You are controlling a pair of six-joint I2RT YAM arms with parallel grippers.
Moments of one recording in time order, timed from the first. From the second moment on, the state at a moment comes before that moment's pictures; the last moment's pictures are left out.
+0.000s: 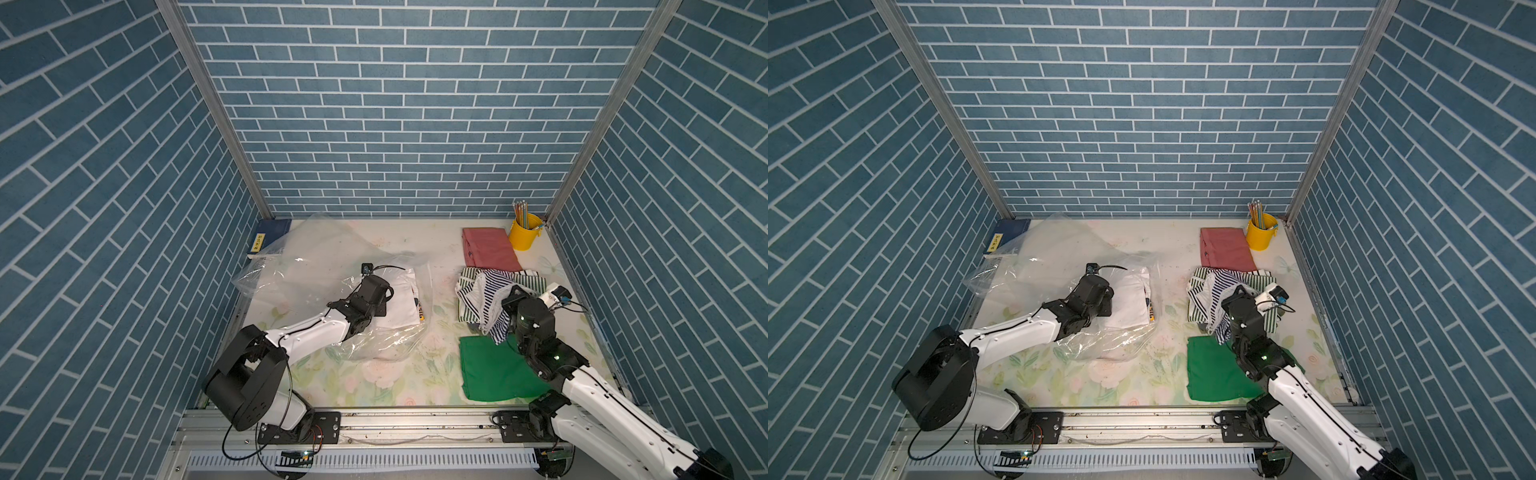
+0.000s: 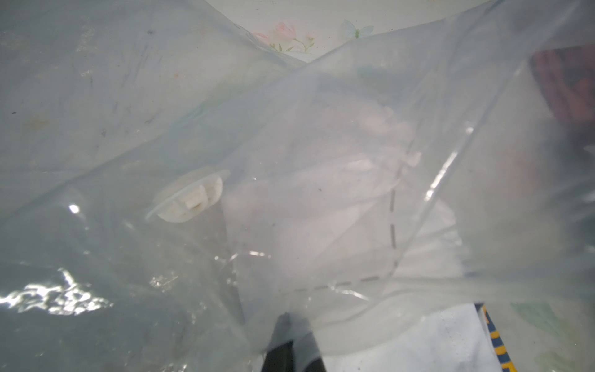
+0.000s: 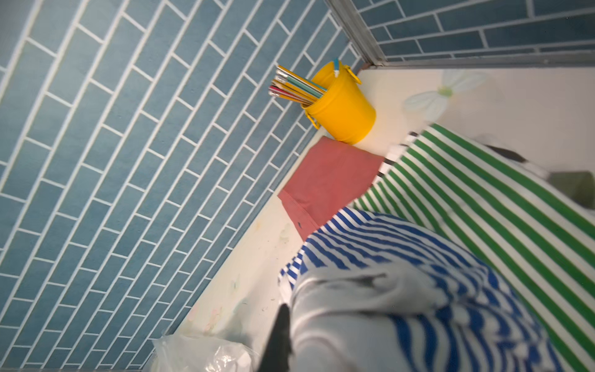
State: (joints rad) left arm -0.65 1.46 0.77 -0.14 -0.35 -0.50; right arm 0.55 0.69 0.39 -0.09 0.61 1.08
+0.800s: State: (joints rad) left arm -0.65 1.46 0.77 -0.10 -0.32 -0.50; right arm 0.54 0.53 0.38 -0.59 0.27 0.99
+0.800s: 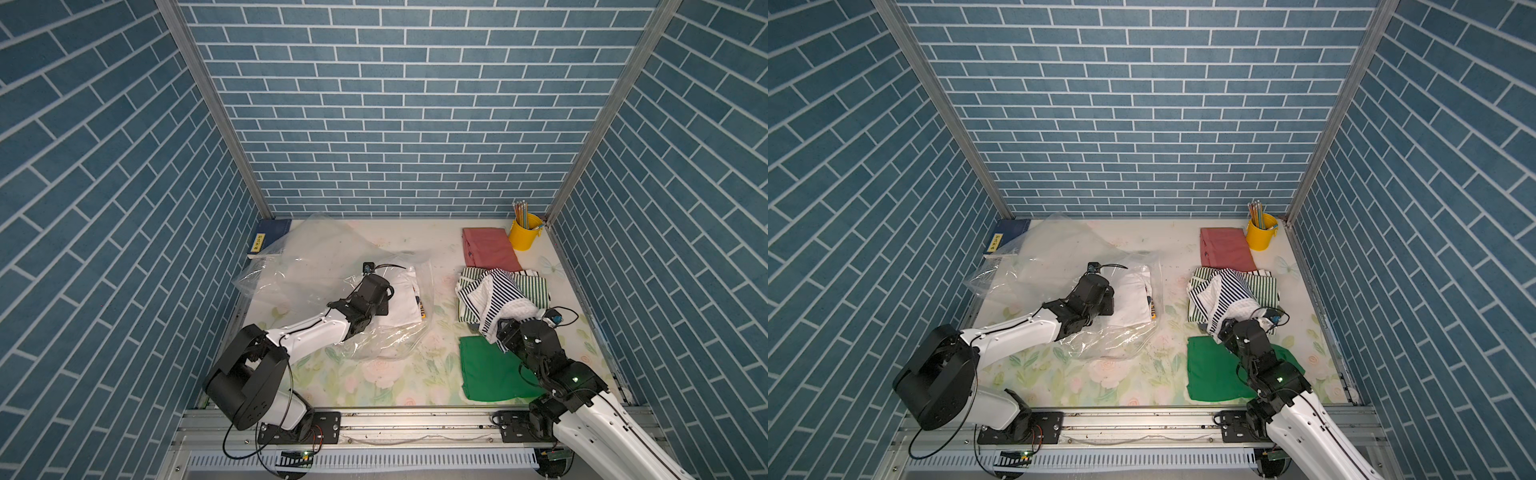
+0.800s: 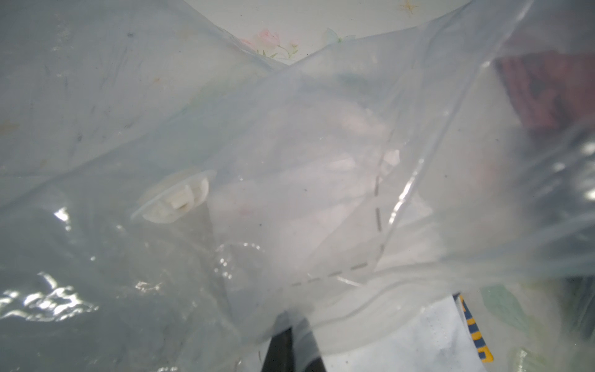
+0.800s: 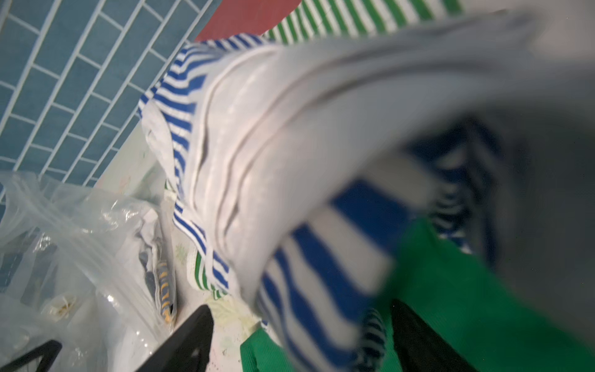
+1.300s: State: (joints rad) left arm -0.65 1.44 0.75 -0.10 -0.32 -0.50; right arm 0.54 0.67 0.37 -0.33 0.11 0.83
